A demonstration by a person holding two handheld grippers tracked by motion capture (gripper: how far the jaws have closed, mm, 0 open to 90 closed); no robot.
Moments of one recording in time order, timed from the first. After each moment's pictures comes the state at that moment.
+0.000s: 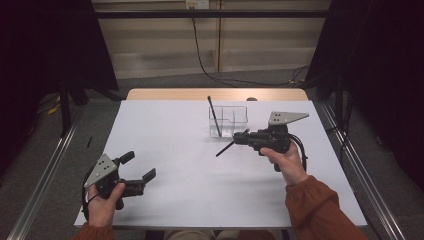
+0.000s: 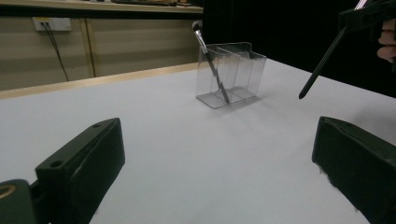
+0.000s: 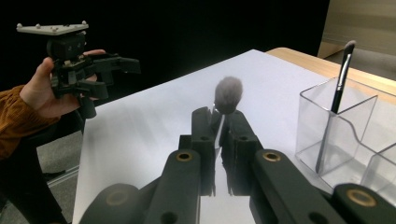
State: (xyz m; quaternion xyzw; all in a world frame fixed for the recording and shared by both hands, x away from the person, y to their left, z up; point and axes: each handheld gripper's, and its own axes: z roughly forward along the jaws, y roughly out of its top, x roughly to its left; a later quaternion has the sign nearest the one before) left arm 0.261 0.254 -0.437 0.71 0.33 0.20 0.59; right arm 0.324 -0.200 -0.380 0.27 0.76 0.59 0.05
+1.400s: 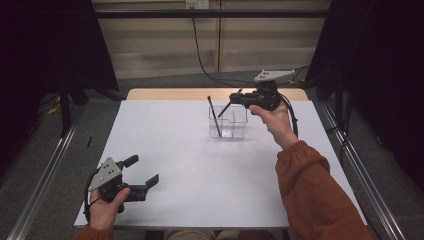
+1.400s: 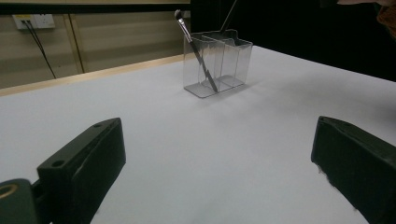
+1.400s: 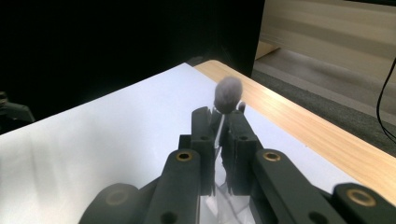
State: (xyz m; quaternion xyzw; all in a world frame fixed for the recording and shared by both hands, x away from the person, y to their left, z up) left arm 0.255 0.248 -0.439 0.73 0.31 0.20 0.57; right arm 0.418 -0.186 -0.332 0.32 0.77 0.54 0.14
